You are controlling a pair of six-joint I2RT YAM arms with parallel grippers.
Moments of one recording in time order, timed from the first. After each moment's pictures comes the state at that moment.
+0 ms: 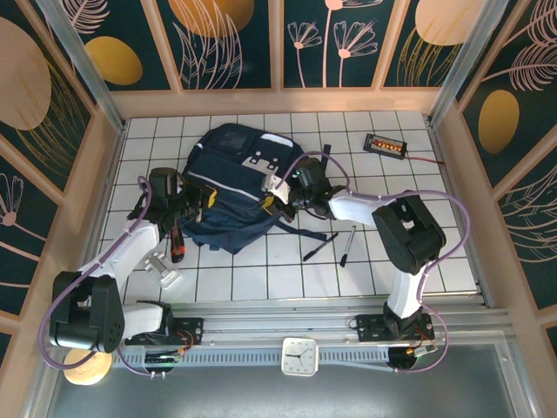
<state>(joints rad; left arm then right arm) -0.16 1.26 0.72 -0.14 0.43 -1.44 0.63 1.83 1.06 0.07 -0.63 -0.50</state>
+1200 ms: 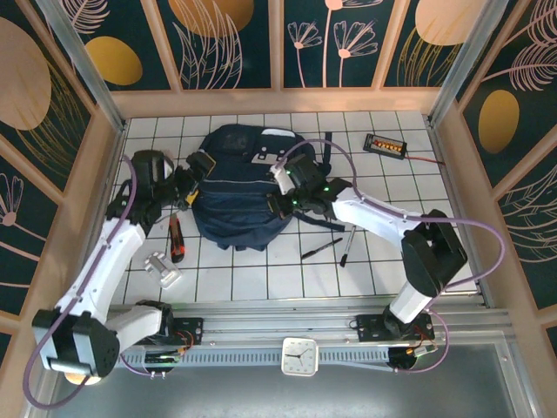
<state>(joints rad) -0.17 1.15 1.02 -0.48 0.33 -1.01 0.74 1.63 1.17 -0.37 -0.23 0.18</state>
